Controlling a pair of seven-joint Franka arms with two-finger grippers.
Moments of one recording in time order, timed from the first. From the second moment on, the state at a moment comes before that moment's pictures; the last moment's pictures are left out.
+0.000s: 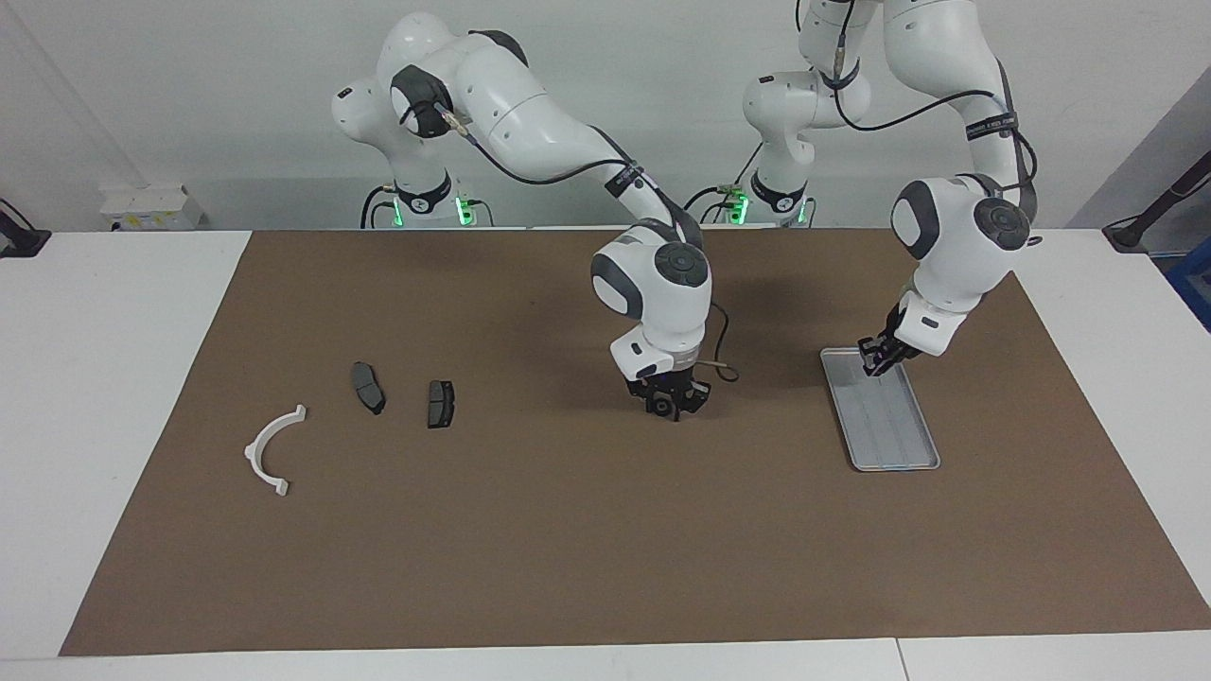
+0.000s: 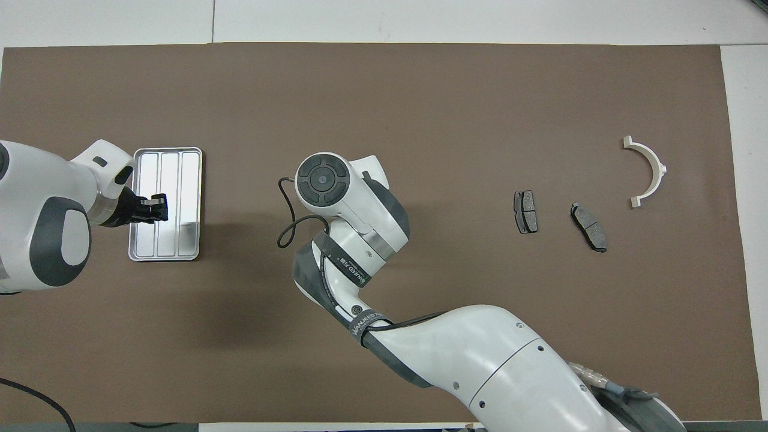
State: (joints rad) left arm -0.03 0.10 0.01 -2.12 -0.05 2.20 -0.13; right arm 0.66 0.78 0.04 -1.29 -0.08 2.16 1.13
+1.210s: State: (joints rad) left arm -0.34 0.17 0.00 -1.97 -0.05 2.20 -0.65; right arm 0.42 0.60 0.03 -1.16 -0.07 1.70 0.54
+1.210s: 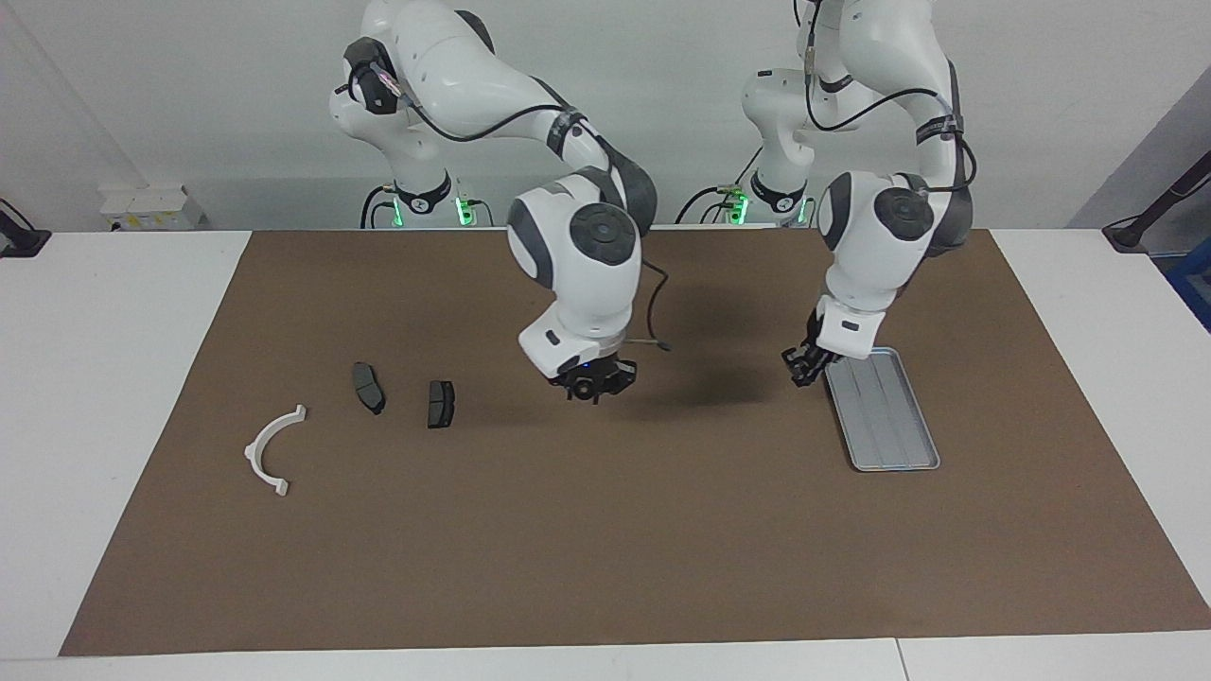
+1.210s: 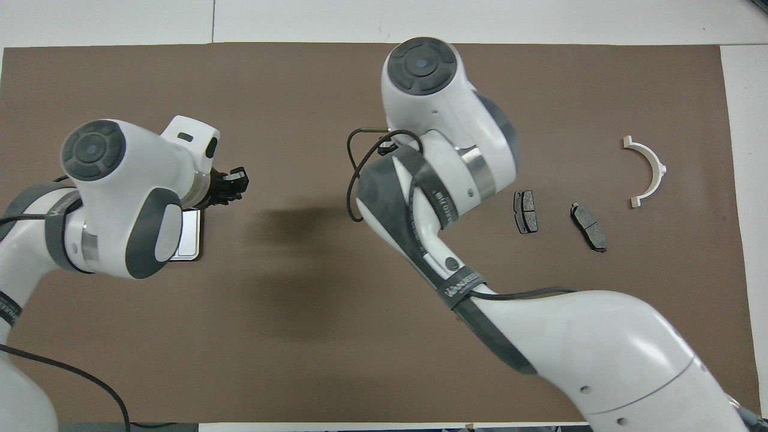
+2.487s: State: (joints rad) left arm -0.59 0.48 0.01 -1.76 -0.05 2.28 -0.92; right arm -0.01 0.65 0.04 -1.52 -0.07 2.27 -0.21
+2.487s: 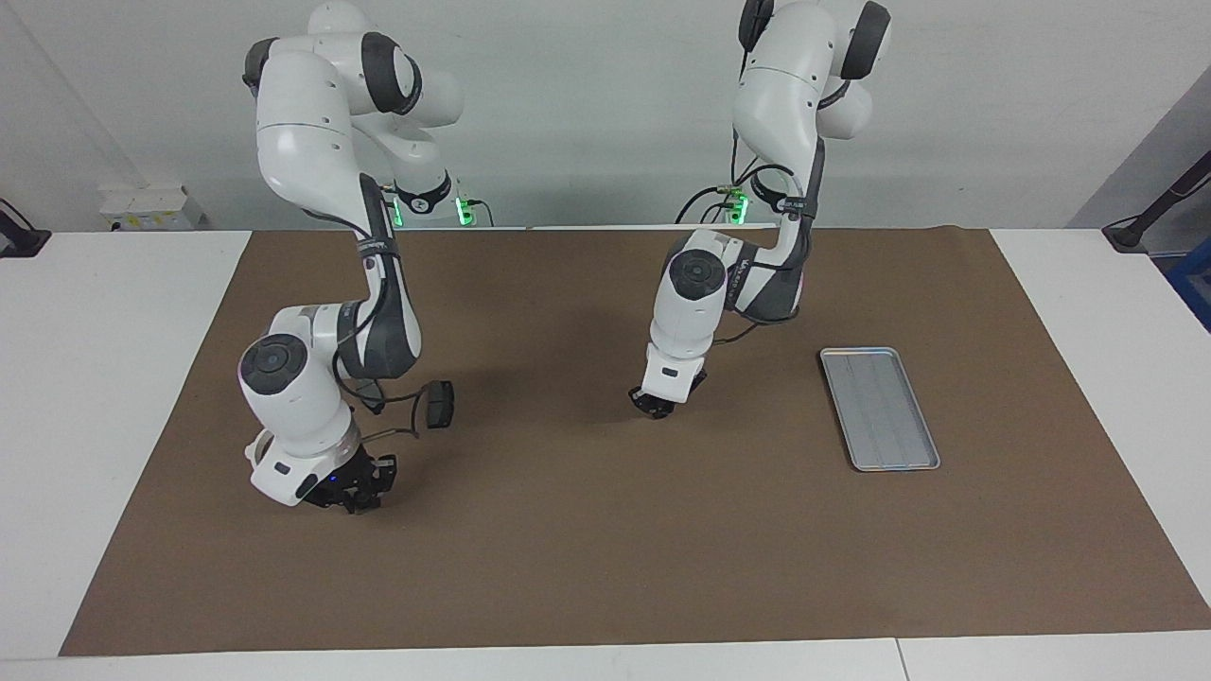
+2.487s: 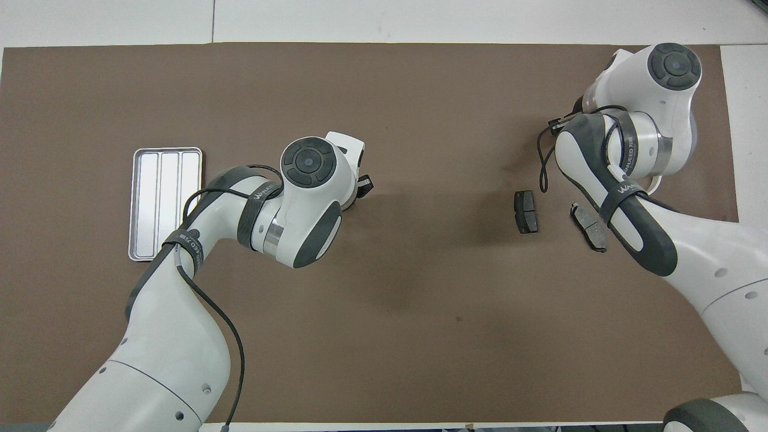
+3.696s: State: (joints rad) left arm -0.18 -0.01 0.07 -1.73 -0.04 1.68 -0.41; right arm 0.26 0.48 0.06 -1.51 -0.06 1.99 0.44
